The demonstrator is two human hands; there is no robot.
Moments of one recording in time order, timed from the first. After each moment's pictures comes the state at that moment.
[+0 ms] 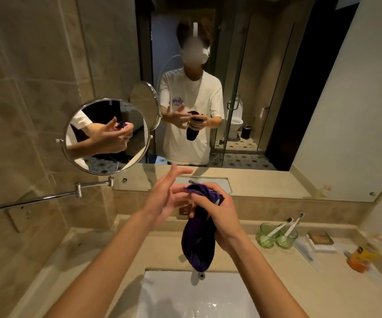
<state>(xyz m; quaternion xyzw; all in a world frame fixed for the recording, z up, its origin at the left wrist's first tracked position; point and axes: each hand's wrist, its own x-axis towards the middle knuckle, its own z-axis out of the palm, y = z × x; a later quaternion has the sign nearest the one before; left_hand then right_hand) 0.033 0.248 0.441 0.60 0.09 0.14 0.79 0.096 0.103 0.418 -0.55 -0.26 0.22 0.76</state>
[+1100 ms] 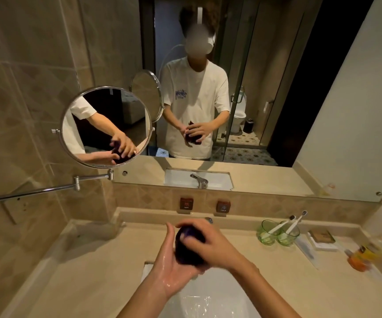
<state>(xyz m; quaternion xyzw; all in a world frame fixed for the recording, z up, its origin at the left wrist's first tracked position) 0.007 0.192 0.322 0.15 0.24 0.00 0.96 0.098 0.092 0.359 -0.76 -0.49 0.16 0.39</state>
